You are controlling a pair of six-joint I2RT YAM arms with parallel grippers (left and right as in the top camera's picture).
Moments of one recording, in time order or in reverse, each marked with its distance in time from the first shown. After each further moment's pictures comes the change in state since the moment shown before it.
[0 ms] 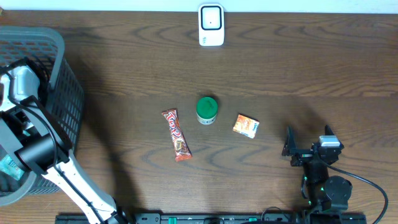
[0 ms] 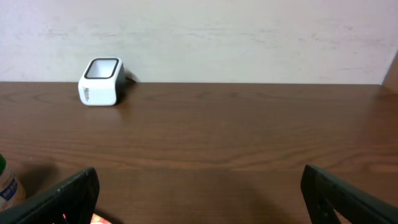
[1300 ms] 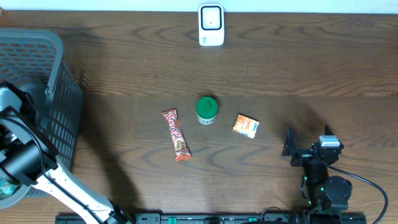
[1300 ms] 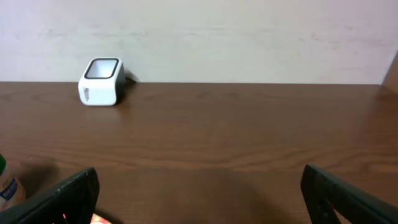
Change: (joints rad) left arm 0.171 -0.016 -0.134 0.038 0.030 0.022; right arm 0.000 0.000 0.000 0.000 0.000 0.000
